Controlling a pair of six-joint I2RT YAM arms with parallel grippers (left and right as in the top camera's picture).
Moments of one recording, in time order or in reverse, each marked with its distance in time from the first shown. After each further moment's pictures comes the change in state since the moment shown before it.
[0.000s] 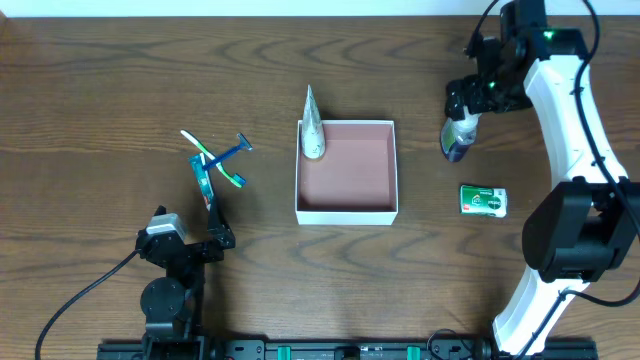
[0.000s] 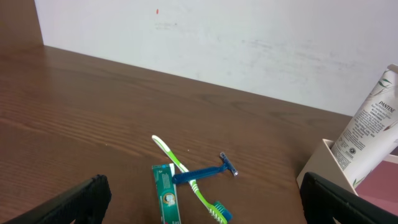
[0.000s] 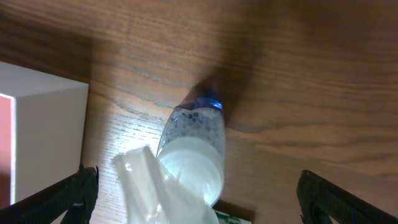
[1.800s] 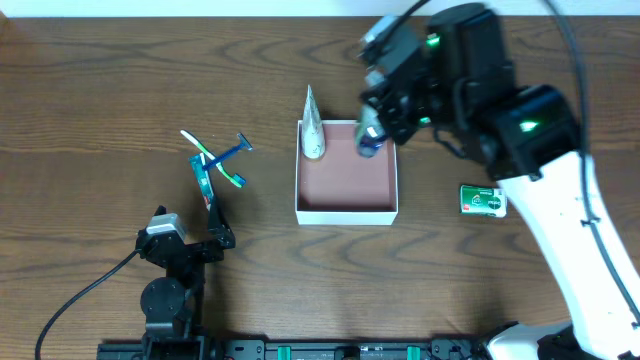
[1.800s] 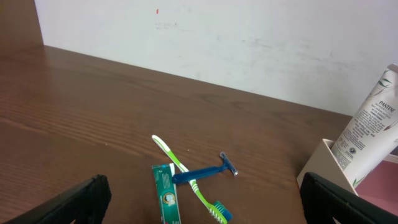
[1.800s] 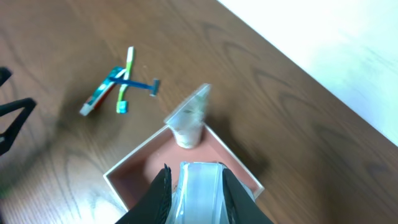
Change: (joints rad) left arm 0.000 0.001 0.000 0.000 0.000 0.000; right arm 0.513 -0.456 -0.011 0.158 -0.105 -0.047
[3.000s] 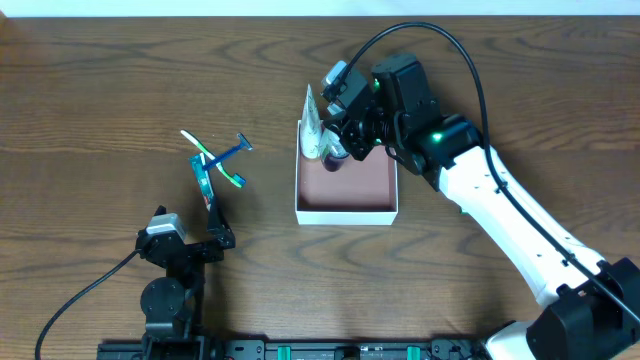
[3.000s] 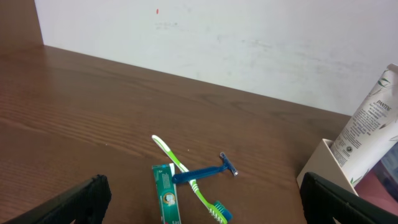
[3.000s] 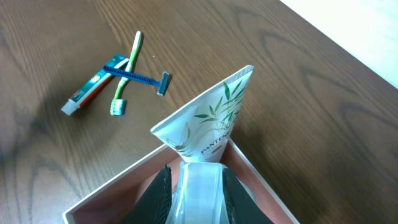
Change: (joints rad) left arm 0.000 0.000 0.000 0.000 0.000 0.000; right arm 0.009 0.066 -0.471 0.552 -0.106 -0.003
